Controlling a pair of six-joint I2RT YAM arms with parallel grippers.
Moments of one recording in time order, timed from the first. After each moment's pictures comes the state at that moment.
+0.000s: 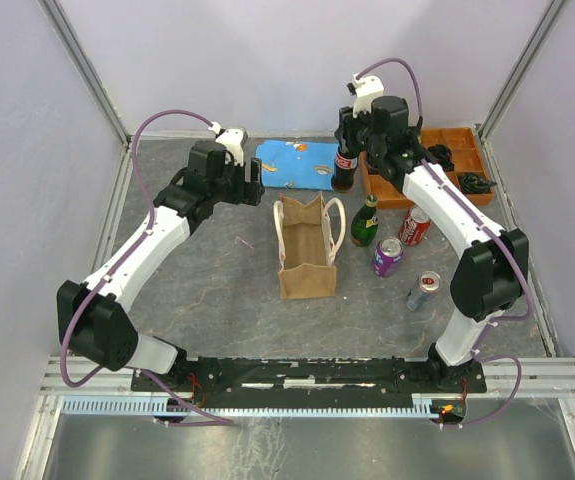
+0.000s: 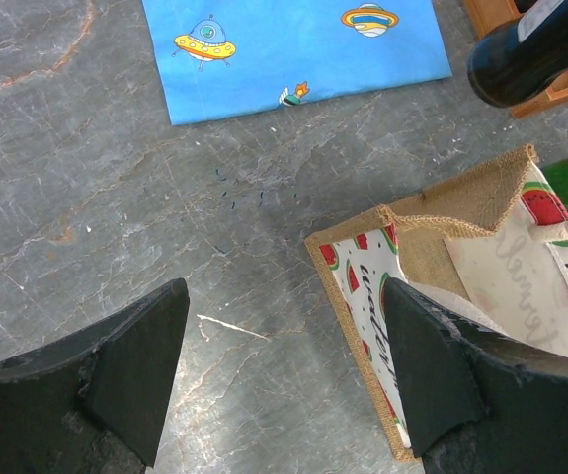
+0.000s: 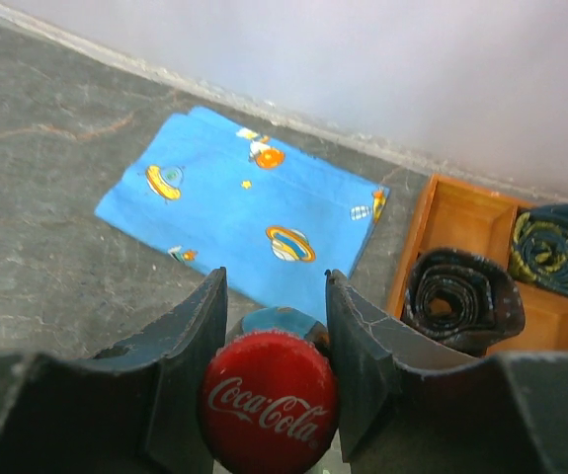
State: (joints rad) left arm -0.41 1.42 1.26 -0.39 0.01 -0.15; right arm 0.38 1.75 1.58 -0.13 0.00 0.00
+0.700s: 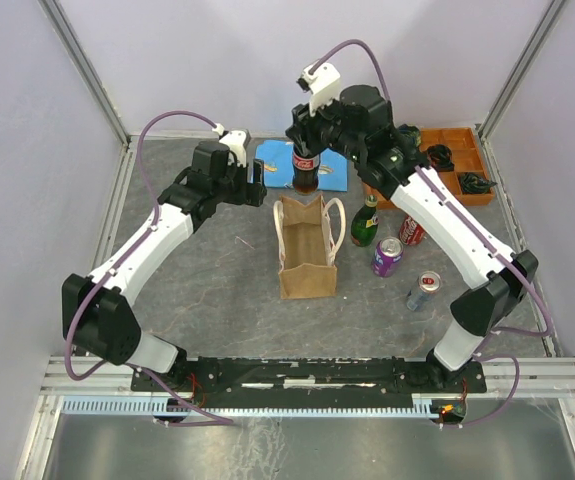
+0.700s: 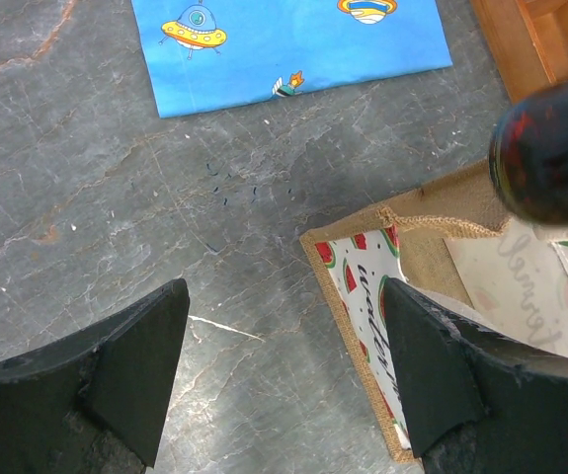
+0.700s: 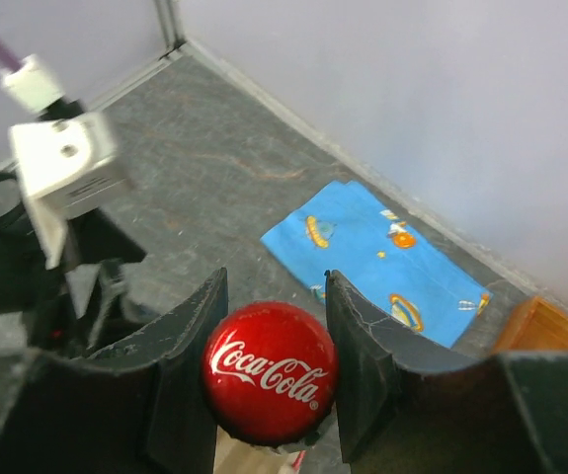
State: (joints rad) left arm -0.41 1.46 1.26 -0.38 0.03 -0.15; right arm 0.62 1.70 1.88 -0.35 -0.05 -0.07
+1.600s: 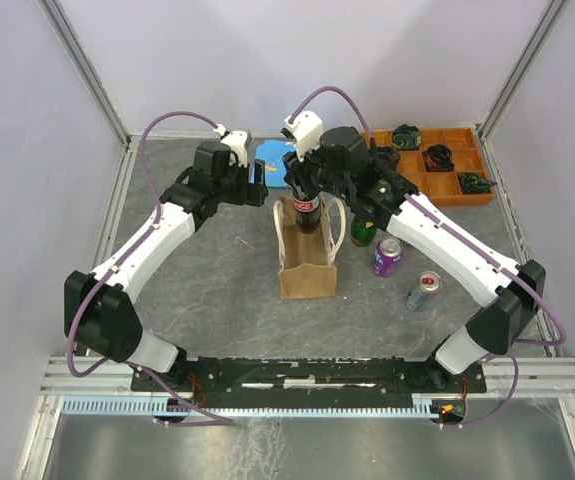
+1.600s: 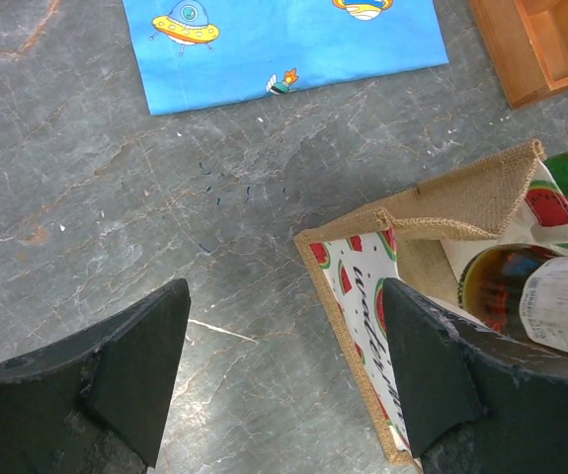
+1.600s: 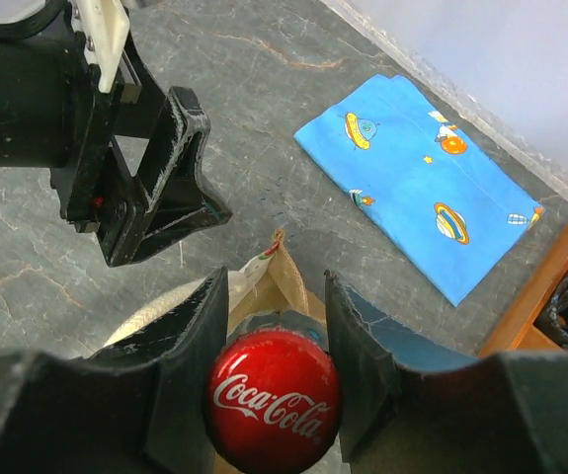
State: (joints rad) left arm -0.41 1.47 1.26 -0.37 0.04 -0.16; right arm 0.76 1.57 1.62 -0.40 0.06 -0.07
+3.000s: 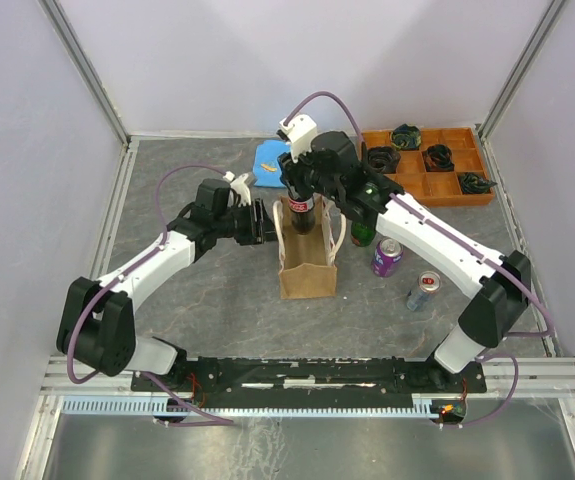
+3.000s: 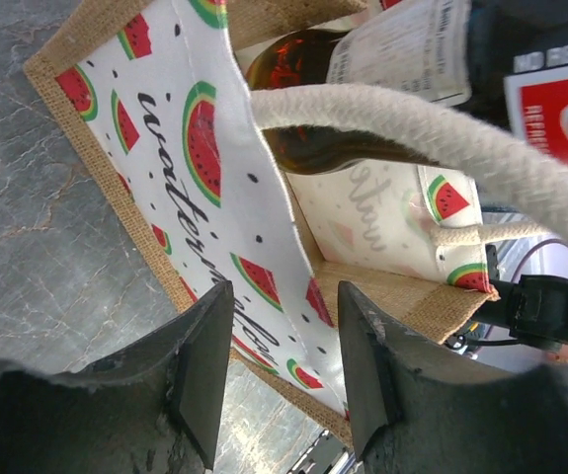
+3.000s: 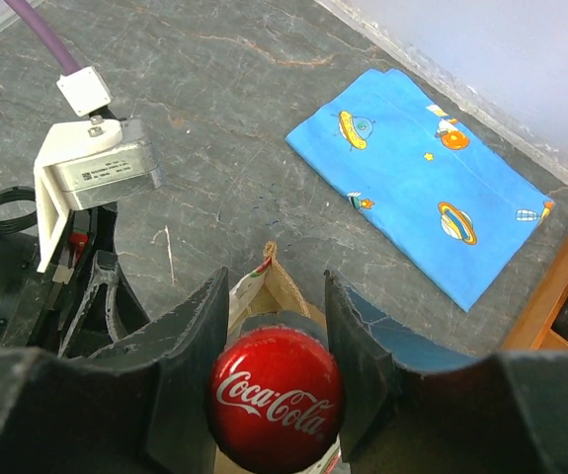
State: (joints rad) left arm -0.41 1.40 0.91 -0.18 0.52 -0.49; right arm 0.76 1.62 1.58 -0.31 0.10 -0.04
